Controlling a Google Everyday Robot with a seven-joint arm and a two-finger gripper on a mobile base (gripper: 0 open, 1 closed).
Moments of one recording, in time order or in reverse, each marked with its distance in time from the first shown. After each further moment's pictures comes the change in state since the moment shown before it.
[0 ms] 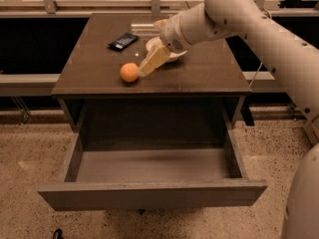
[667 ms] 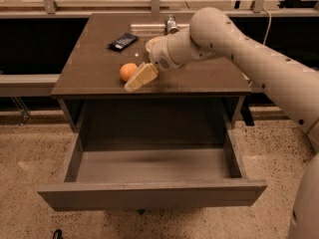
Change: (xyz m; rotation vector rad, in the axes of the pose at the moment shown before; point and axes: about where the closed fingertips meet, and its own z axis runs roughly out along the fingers) arm 0.017 0.037 0.046 -0.027 -0.016 0.123
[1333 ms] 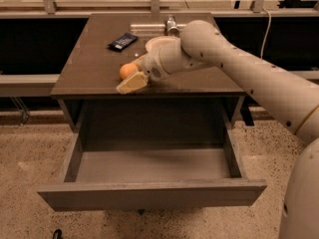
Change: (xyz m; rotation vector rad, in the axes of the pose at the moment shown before) arm 0.007 0.024 0.036 -0.076 -0.022 0.049
